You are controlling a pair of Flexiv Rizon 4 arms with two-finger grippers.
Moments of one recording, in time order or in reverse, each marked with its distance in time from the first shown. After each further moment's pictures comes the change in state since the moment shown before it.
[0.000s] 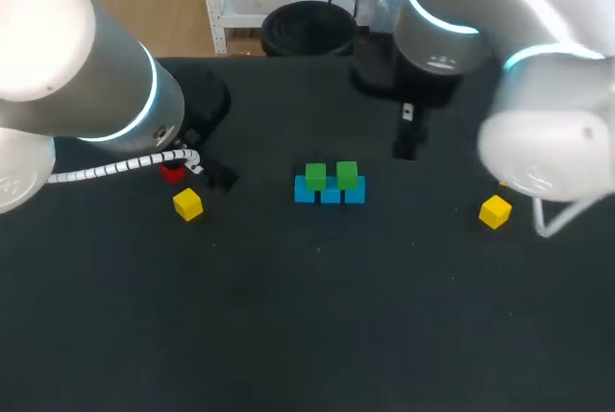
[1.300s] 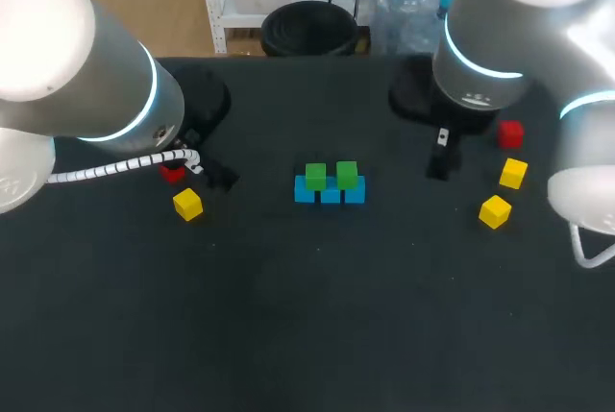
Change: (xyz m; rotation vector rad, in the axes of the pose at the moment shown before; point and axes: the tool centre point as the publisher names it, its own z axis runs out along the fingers) left arm 0.000 0.000 0.000 0.000 0.000 0.000; right arm 0.049 0.011 0.007 0.063 0.051 0.082
